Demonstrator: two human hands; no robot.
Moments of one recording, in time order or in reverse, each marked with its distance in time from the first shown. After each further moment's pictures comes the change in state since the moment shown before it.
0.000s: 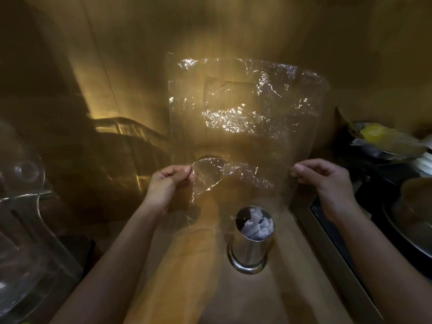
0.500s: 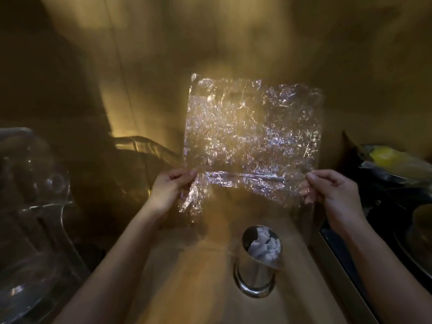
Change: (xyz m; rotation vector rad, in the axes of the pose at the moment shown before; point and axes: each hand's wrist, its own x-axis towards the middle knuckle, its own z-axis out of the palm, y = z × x) left_hand -0.009 0.042 -0.001 0.276 -0.019 0.146; right_hand 0.021 -0.002 -0.001 0.183 0.046 0.016
